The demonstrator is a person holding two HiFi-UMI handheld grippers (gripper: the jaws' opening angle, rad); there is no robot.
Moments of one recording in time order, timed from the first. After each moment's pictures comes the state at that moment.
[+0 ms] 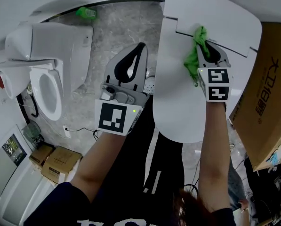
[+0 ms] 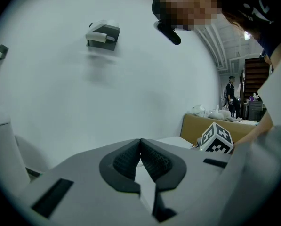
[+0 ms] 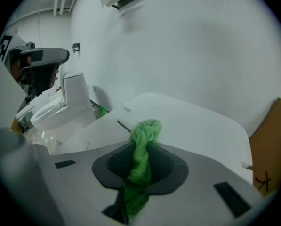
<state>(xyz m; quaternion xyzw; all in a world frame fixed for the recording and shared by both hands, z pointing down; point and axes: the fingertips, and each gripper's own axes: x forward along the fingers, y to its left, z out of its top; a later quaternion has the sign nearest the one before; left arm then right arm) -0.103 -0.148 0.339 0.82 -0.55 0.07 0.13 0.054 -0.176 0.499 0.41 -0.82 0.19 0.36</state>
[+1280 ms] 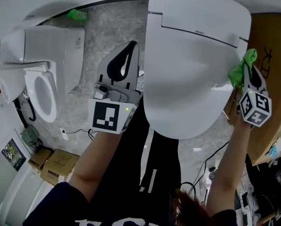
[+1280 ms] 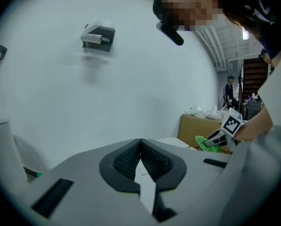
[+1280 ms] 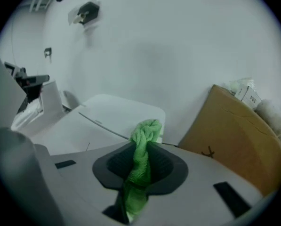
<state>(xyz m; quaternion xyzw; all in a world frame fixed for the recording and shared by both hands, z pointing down) -0.073 -0.137 0.335 0.82 -0.55 0.07 0.13 0.288 -0.136 0.447 0.57 -0.72 0.21 0.34</state>
